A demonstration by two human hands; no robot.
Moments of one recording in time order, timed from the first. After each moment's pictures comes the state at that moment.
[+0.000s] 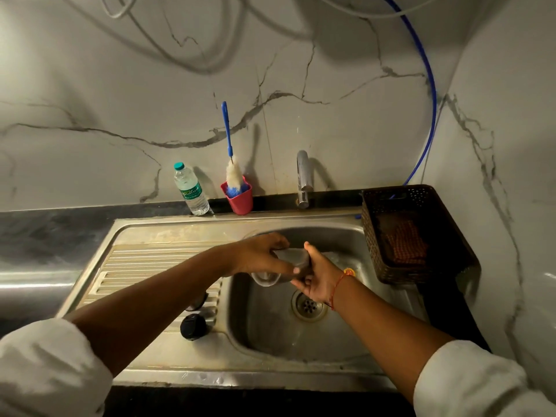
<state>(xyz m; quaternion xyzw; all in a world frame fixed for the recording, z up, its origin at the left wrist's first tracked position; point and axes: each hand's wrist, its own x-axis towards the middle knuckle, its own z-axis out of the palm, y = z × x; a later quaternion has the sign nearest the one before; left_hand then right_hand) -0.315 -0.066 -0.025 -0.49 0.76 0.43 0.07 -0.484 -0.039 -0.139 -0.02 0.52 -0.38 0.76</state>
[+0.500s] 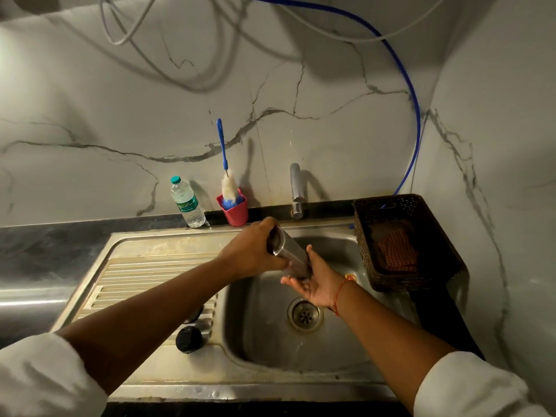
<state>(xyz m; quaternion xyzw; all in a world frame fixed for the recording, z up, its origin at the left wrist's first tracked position) -0.331 -0.060 -0.006 -0.50 0.84 0.21 -0.07 -0.502 -0.035 -0.120 -0.04 0.49 -0.36 0.79</state>
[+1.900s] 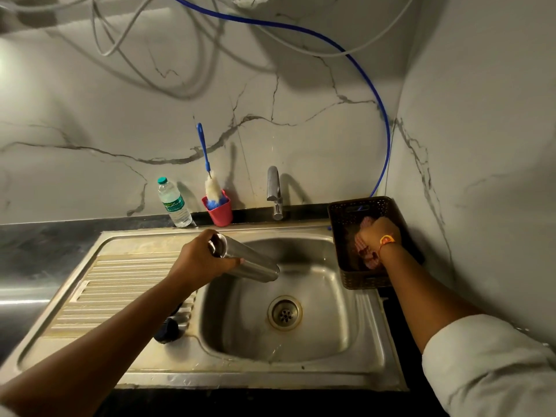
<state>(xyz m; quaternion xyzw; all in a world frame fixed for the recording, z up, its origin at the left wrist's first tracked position) -0.310 -0.010 -0.013 -0.66 0.67 0.27 -0.20 -0.691 -0.055 -0.090 -0.47 0.82 -0.22 0.23</state>
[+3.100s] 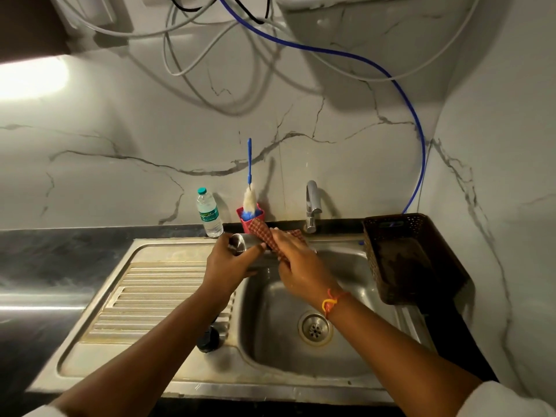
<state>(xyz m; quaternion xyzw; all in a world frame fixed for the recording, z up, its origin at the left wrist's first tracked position) -0.267 0.000 0.001 -0.60 0.51 0.42 -0.44 -0.434 0.011 -0.022 -0.74 0.56 -0.31 0.21</state>
